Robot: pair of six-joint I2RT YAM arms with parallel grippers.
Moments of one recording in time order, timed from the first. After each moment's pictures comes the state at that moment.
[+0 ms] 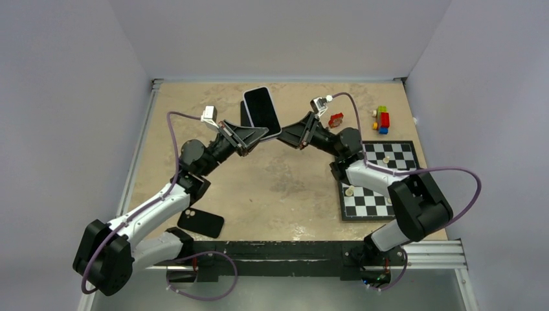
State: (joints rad) left arm -0.54 1.07 0.60 0.69 0.28 -1.47; right arm 0.51 1.50 0.71 1.17 -0.68 1.46
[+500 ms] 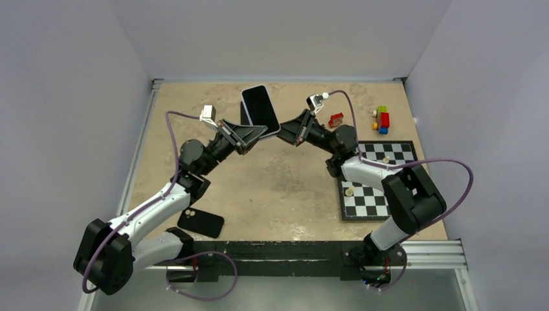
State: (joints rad) left arm -0.53 1.08 0.60 0.72 0.28 -1.48; right arm 0.53 1.58 0.78 1.21 -0.66 1.49
